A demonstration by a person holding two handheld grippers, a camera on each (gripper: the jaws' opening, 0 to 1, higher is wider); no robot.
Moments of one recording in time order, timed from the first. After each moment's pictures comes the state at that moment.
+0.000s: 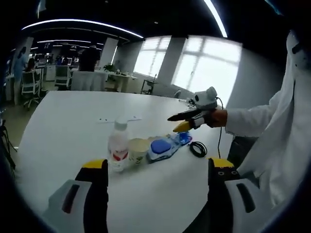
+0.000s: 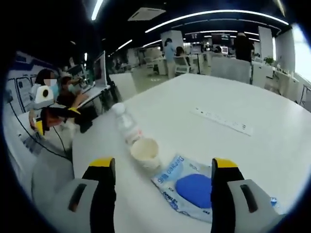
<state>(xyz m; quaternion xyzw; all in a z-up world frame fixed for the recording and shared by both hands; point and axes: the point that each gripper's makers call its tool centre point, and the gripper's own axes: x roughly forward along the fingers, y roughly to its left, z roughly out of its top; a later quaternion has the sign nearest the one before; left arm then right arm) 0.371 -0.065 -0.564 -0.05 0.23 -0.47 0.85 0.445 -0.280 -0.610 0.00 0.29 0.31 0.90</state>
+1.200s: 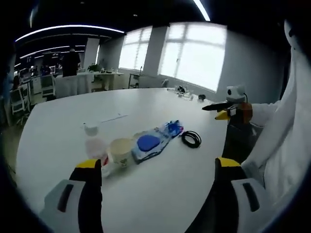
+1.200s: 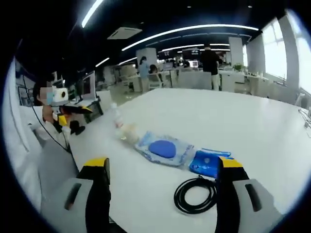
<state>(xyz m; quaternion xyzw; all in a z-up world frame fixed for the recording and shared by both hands) 0.342 -0.119 -0.572 0.02 0.23 -0.52 0.82 0.277 -0.419 -0.578 0.02 0.23 0.20 0.95</state>
